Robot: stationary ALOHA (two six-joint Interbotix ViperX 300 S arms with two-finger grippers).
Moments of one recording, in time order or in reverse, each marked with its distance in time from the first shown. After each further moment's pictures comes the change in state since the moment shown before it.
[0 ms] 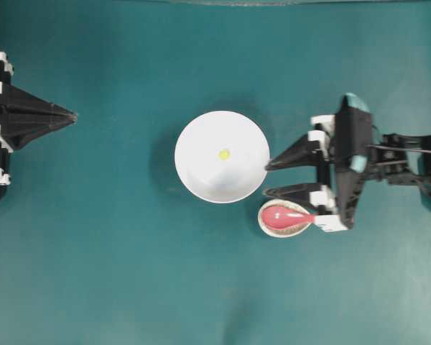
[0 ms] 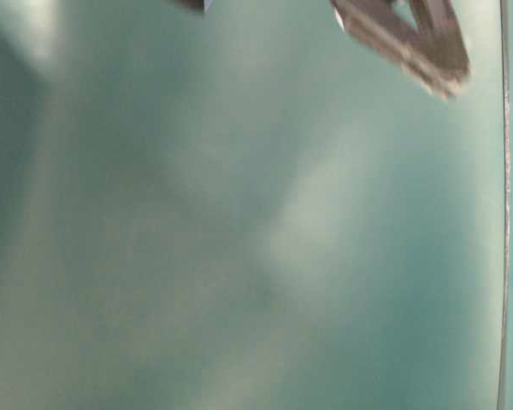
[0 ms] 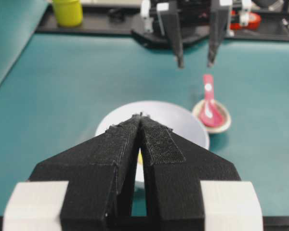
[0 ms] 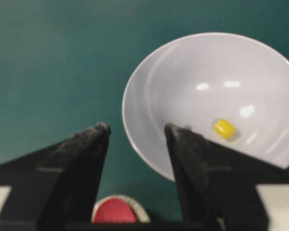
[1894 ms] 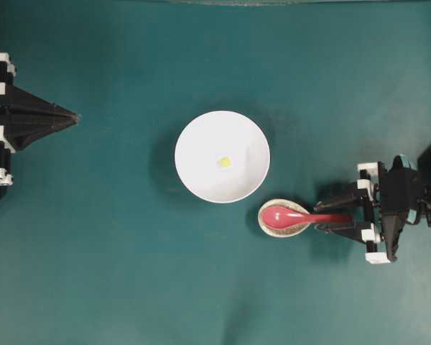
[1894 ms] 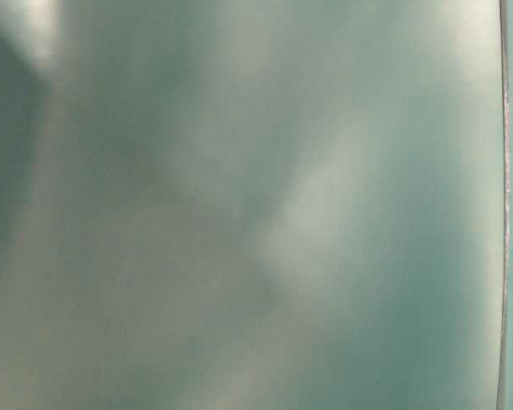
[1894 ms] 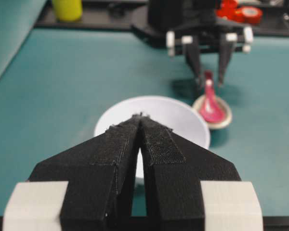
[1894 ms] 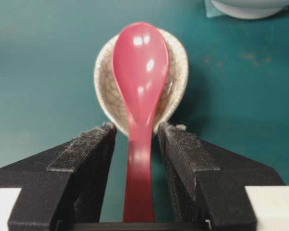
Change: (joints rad) left arm 0.000 0.015 0.000 0.000 0.000 0.000; right arm 0.390 0.388 0.341 0.195 -0.730 0.144
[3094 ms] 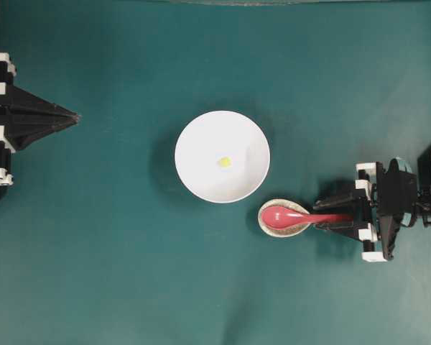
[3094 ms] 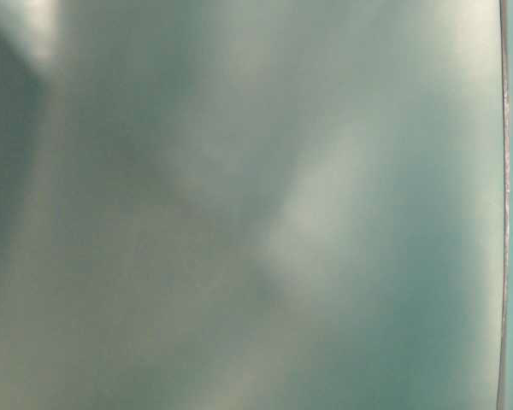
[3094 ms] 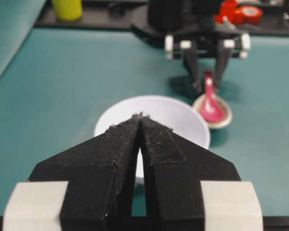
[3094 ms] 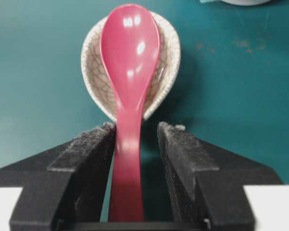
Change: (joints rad) left arm 0.000 0.002 0.000 0.000 0.000 0.000; right arm 0.000 0.081 -0.006 0.002 -0.049 0.000
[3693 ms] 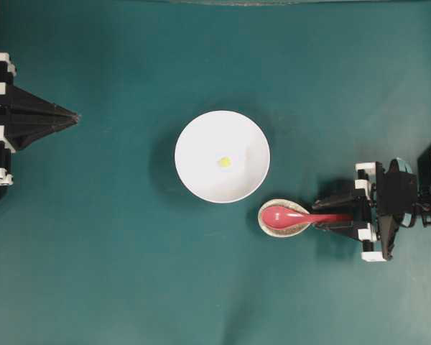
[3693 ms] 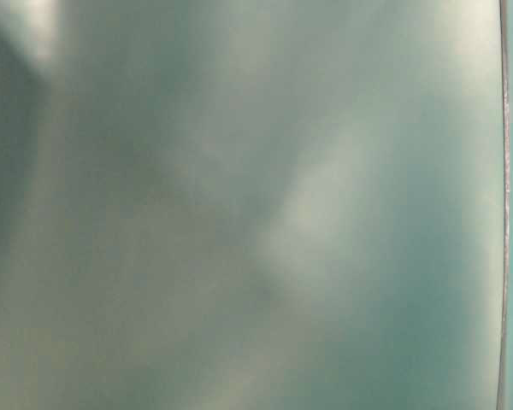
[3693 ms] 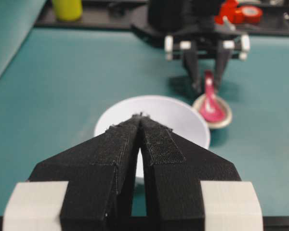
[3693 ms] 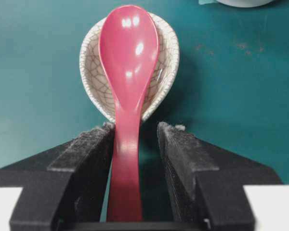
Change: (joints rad) left arm 0.000 0.000 0.000 0.000 0.000 0.002; right arm 0.002 0.014 0.002 0.002 -0.029 0.000
